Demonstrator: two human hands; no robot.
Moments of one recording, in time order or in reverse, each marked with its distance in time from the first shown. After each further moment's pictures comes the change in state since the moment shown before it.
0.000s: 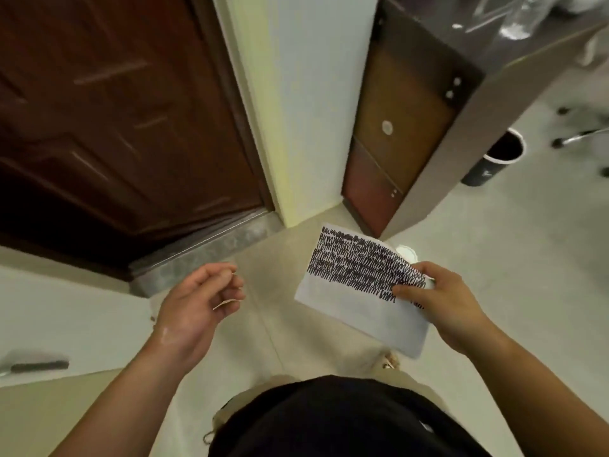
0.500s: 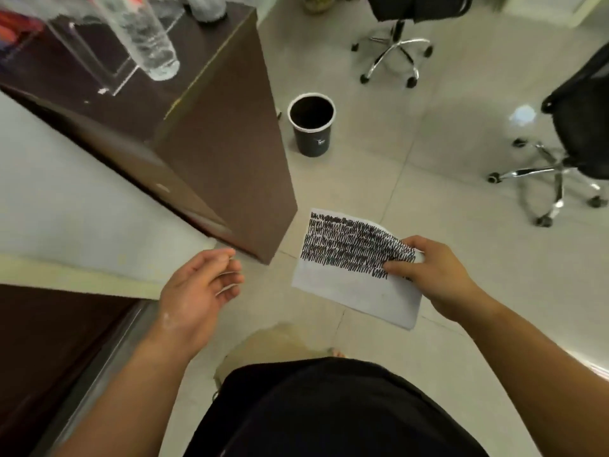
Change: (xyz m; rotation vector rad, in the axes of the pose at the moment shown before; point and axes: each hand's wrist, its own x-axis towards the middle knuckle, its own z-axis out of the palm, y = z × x) left_hand 0.066 -0.007 0.447 0.305 -0.454 -0.083; right_hand 0.036 0.096 -0.350 0.319 0.472 0.131
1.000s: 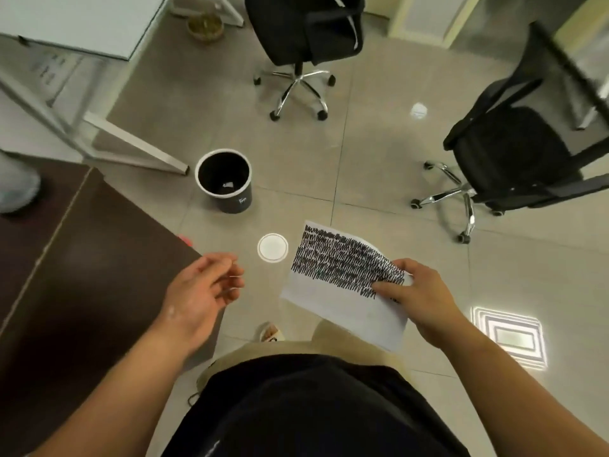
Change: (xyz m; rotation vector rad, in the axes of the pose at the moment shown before) left_hand 0.287 0.133 0.240 0.107 -0.296 -0.143; right_hand 0.206 -0.126 -0.108 0.111 0.292 0.140
